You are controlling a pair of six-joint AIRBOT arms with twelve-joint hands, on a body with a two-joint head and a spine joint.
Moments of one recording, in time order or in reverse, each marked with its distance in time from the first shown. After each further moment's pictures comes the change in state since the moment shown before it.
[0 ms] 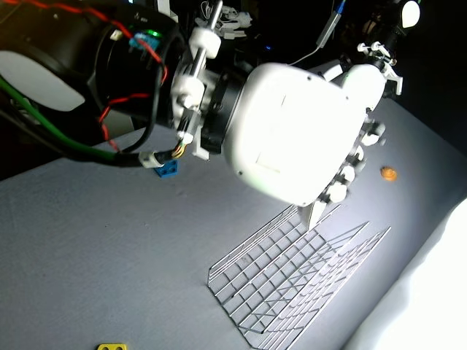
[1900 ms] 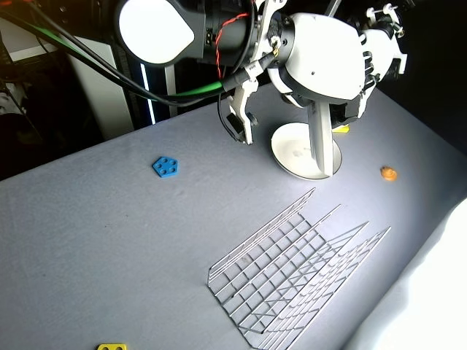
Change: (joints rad) left arm -0.047 0.158 -0.090 -0.105 -0.166 -0.049; right arm 0.053 -0.172 -0.113 -0.475 -0.037 -0.135
